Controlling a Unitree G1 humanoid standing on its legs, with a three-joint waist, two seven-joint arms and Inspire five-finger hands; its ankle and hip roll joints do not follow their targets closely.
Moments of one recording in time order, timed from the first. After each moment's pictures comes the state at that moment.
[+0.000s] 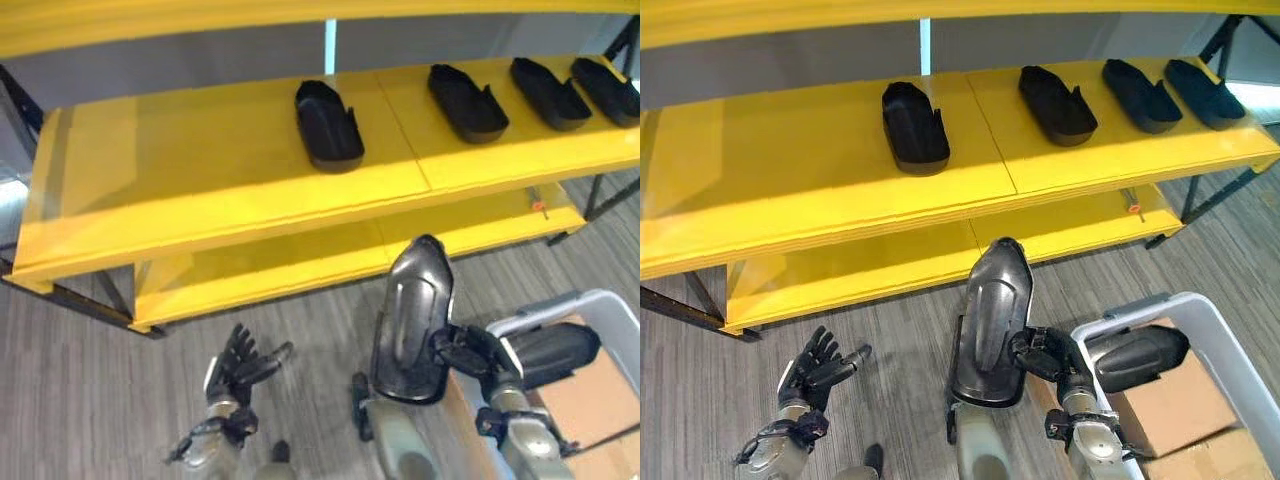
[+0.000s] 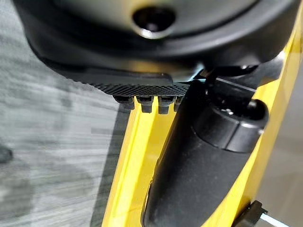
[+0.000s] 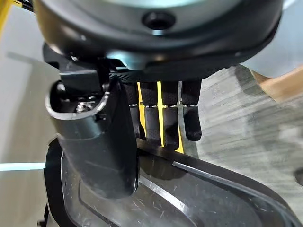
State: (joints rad) left arm 0.28 0.17 -0.03 0.06 -0.57 -0.01 0.12; right arm 0.22 -0.31 -0.03 0.01 0.26 0.04 -0.09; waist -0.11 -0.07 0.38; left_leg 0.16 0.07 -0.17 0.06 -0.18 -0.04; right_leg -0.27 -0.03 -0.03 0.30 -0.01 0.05
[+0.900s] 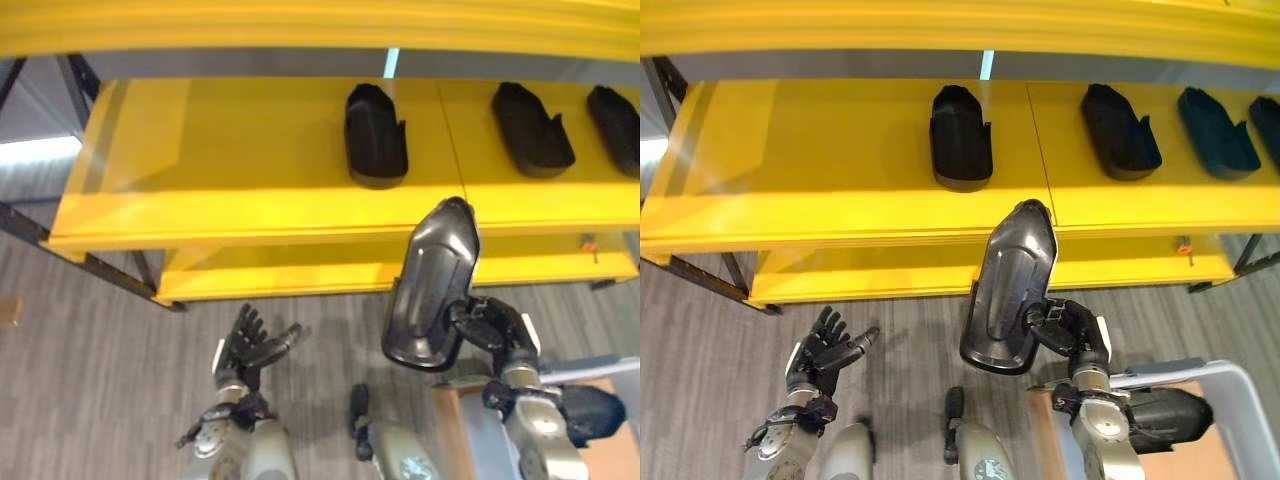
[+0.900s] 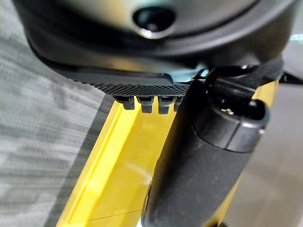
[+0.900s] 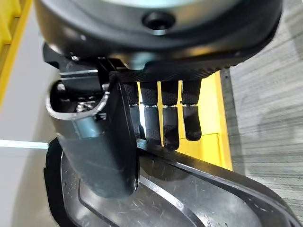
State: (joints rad) left arm 0.22 0.18 -0.04 0.07 -0.62 -0.04 0.16; right arm 0.14 -0.28 -0.05 0.01 0.30 0.00 -0.17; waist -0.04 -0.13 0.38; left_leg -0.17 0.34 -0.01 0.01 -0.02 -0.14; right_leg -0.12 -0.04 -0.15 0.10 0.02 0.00
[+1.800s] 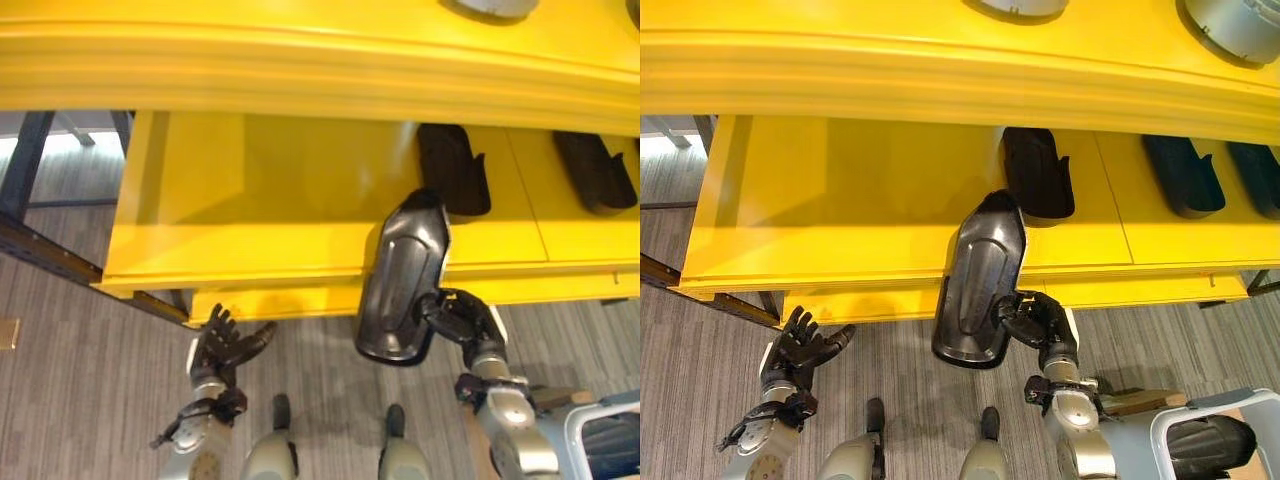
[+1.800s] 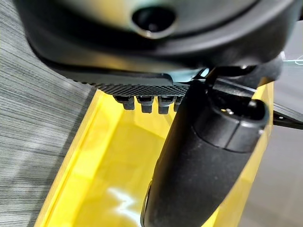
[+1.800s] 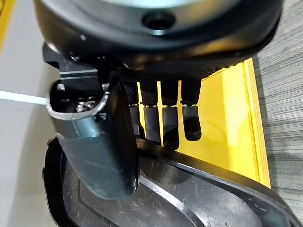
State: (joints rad) left arm 0.21 0.28 -0.01 0.06 -0.62 -0.05 0.23; right arm 0.10 -0.24 0.05 0.00 0.27 0.02 -0.14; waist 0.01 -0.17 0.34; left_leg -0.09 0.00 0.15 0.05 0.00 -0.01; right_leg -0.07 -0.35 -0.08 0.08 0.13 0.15
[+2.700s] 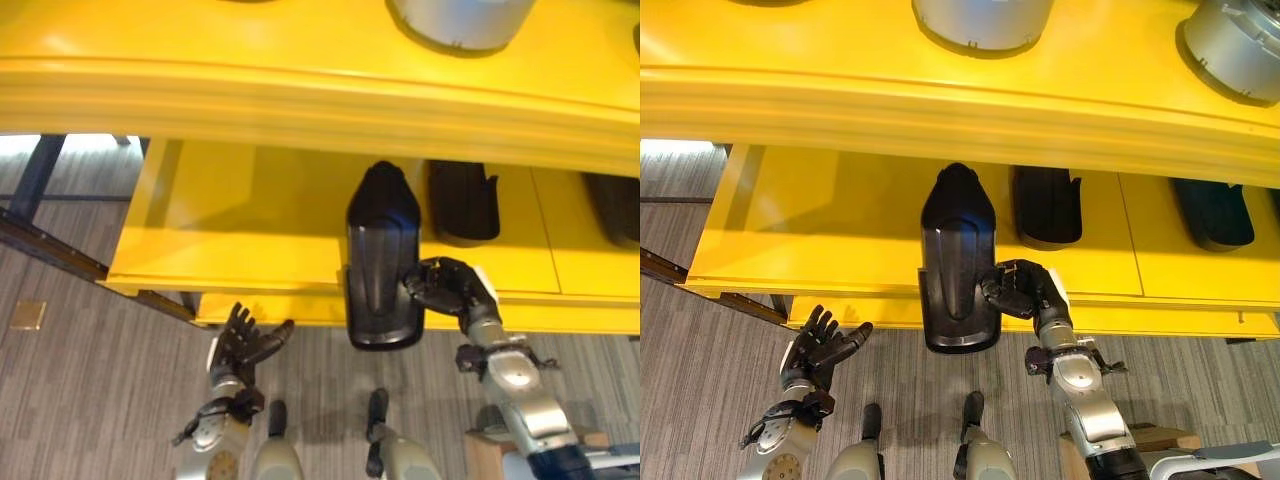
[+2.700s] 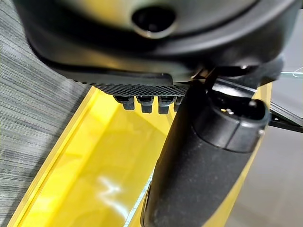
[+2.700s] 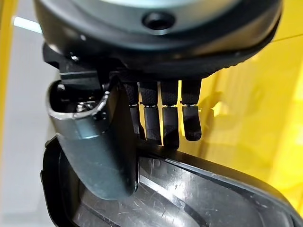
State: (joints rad) left arm 0.21 0.21 -0.06 0.04 -0.62 -0.04 0.21; right arm -0.14 -0.41 0.16 -0.02 0.28 0.07 -0.10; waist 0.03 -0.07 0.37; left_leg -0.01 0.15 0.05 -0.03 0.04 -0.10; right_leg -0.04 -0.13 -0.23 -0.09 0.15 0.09
